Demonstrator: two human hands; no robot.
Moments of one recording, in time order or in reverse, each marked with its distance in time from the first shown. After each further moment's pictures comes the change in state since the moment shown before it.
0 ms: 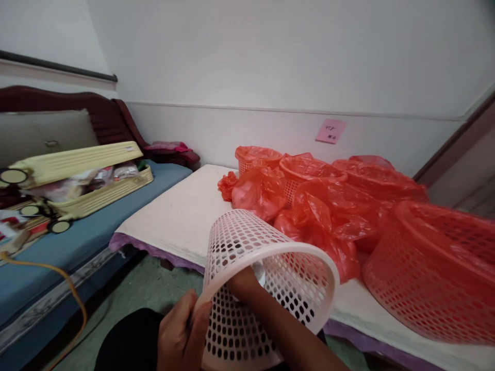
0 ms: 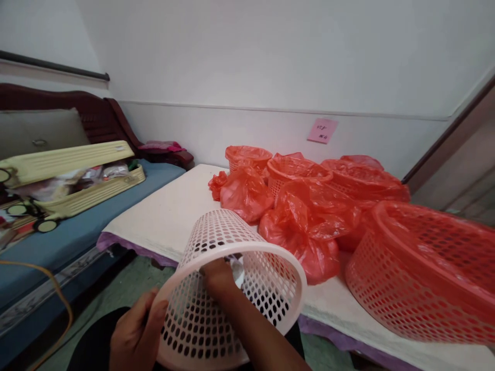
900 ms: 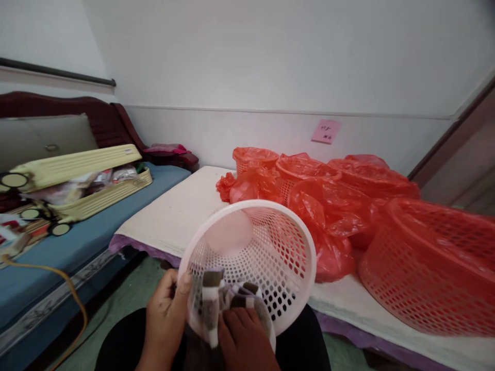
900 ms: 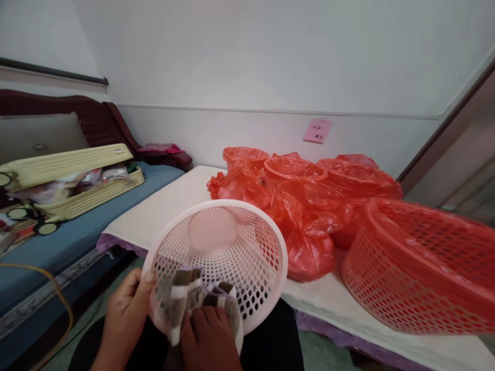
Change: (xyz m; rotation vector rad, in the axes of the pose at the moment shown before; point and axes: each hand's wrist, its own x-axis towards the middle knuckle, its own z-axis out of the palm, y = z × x) left_hand 0.031 -0.005 -0.009 -0.120 0.008 -0.163; right_hand -0.109 -0.048 -0.011 -0.244 0.464 -0.439
